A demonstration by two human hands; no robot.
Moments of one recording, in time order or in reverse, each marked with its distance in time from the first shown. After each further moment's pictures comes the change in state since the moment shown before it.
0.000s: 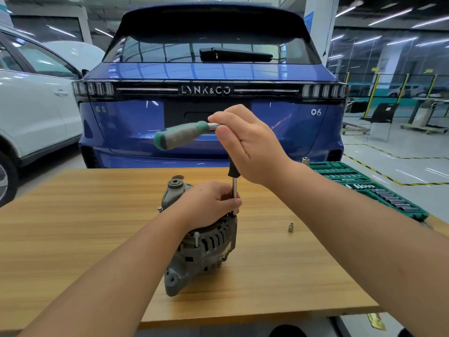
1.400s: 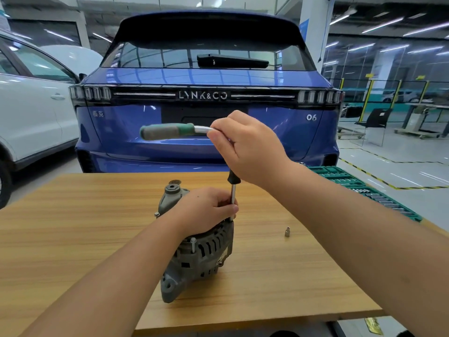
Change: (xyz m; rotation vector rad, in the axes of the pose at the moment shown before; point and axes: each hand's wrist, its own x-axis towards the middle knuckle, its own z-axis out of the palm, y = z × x) left_hand 0.000 -0.003 0.000 0.044 -0.001 0.054; right_hand 0.008 -0.012 -0.010 -0.275 -0.072 0.052
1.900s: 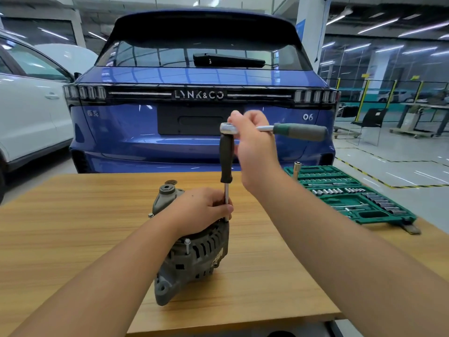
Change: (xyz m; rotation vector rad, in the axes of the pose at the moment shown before) left_hand 0.005 -0.003 0.001 -0.017 -0.018 -0.036; right_hand 0.002 0.000 0.019 1.145 0.310 0.745
